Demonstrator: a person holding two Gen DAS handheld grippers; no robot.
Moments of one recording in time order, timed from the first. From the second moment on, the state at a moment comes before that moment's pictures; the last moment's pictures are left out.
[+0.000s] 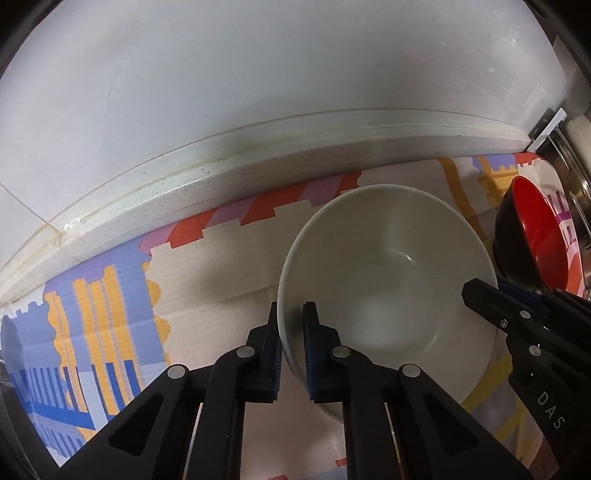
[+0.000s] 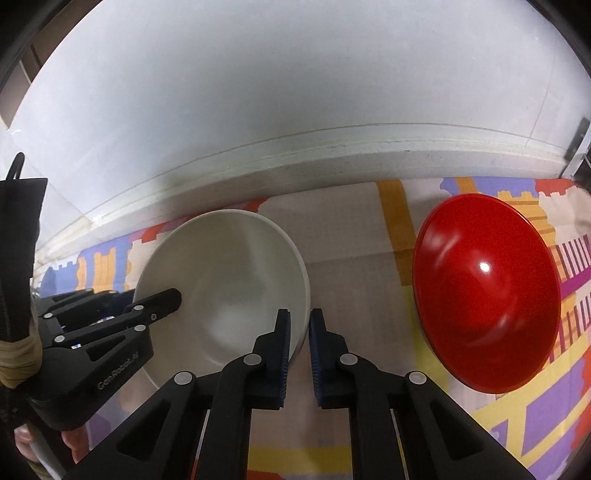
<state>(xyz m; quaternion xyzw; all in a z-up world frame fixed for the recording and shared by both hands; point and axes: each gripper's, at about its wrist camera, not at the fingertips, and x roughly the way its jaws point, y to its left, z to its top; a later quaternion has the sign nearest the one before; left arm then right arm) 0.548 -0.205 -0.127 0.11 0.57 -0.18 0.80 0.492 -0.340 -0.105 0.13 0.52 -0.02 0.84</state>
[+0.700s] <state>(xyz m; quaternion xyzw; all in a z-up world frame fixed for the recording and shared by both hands) 0.467 -0.184 -0.053 0.08 0.51 -0.20 0.83 0.427 -0.343 -0.050 0.13 0.49 -0.02 0.86</state>
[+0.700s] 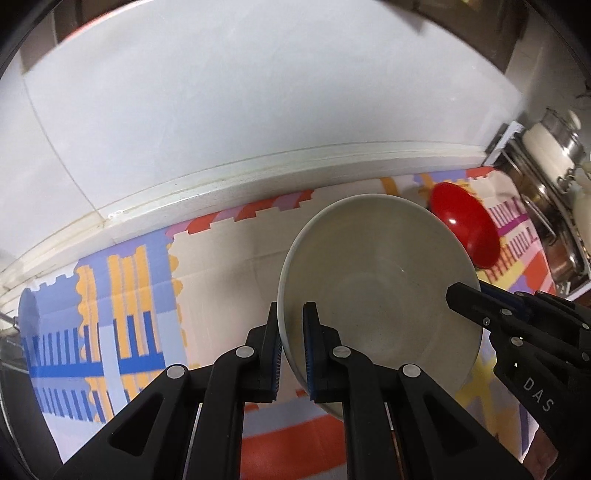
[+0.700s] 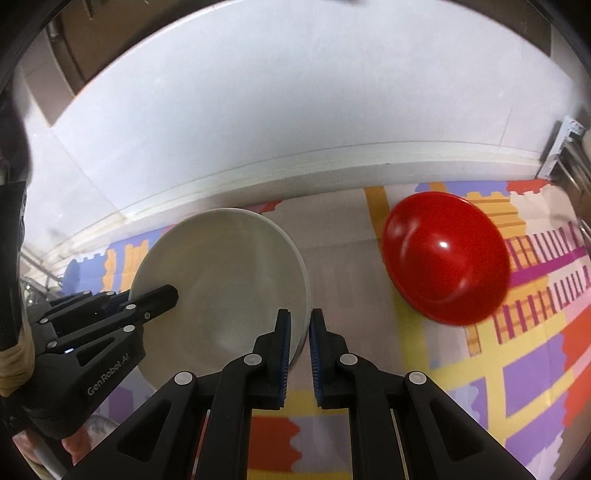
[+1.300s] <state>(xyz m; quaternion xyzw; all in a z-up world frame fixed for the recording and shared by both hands) 0.378 -0.187 -0.013 0.07 0.49 -0.23 0.84 0.337 -0.339 -0.008 0.13 0.46 -0.03 0.88</state>
